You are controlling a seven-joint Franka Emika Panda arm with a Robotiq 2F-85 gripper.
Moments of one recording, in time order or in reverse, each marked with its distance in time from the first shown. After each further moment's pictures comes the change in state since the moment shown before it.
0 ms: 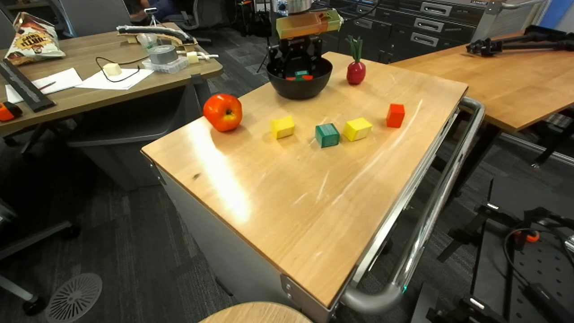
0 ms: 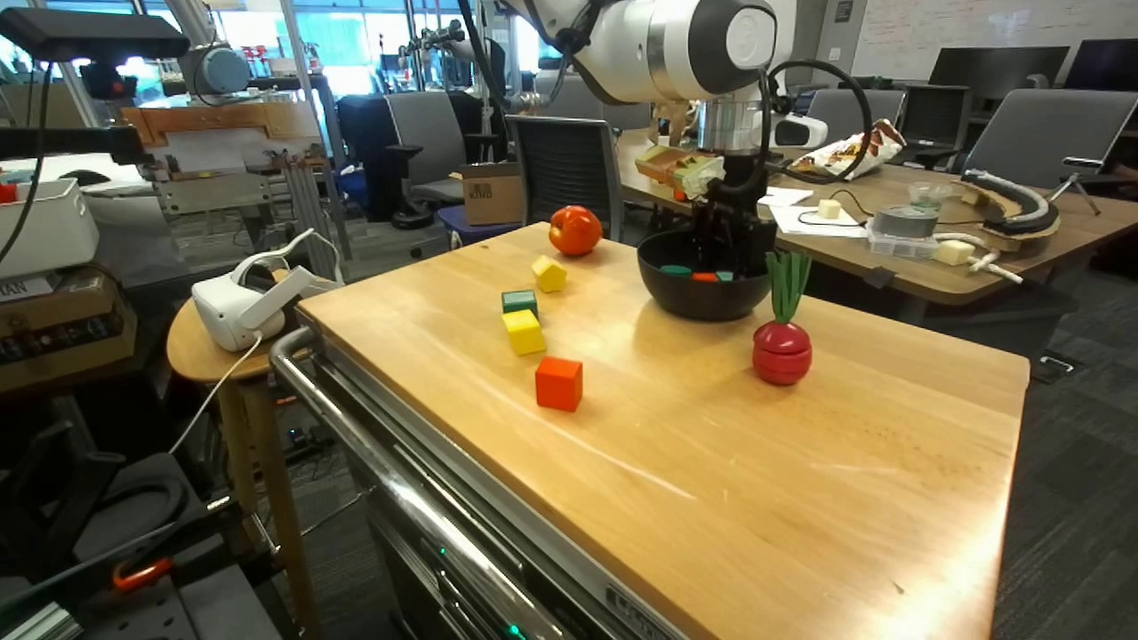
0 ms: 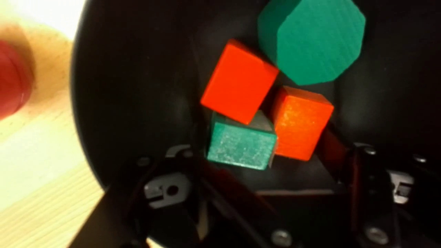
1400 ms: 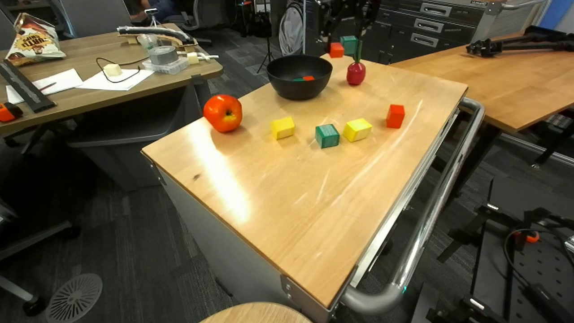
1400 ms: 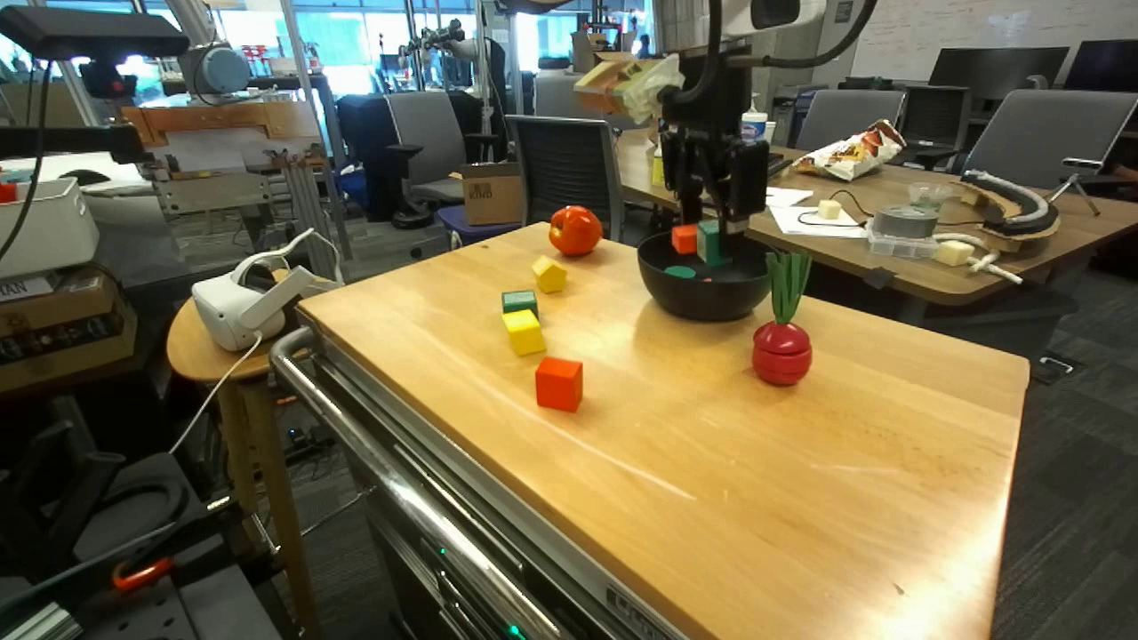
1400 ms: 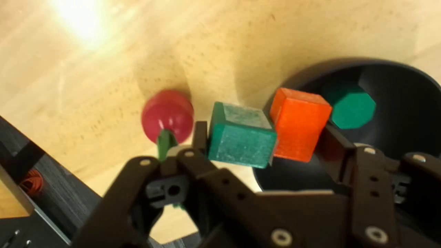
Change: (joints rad) arm 0.007 -0.579 -0.035 -0.705 -0.110 0.273 -0.018
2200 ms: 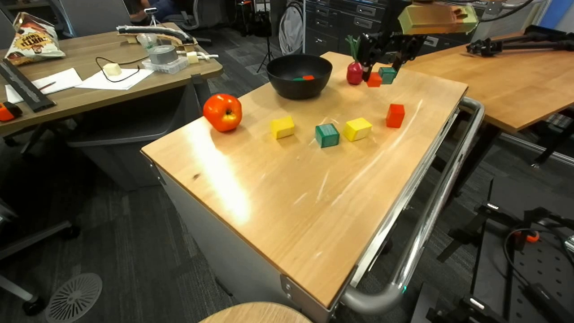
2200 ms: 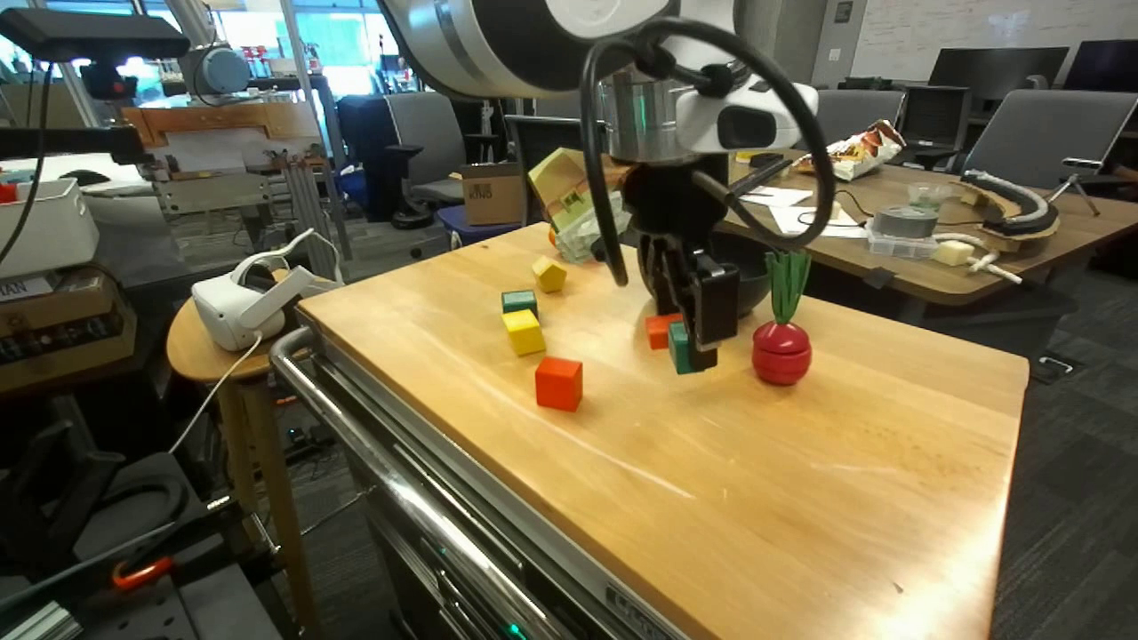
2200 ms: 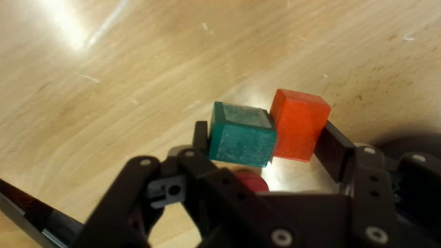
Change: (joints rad) arm -0.087 -0.150 -0.009 -0.395 0.052 0.313 -0.060
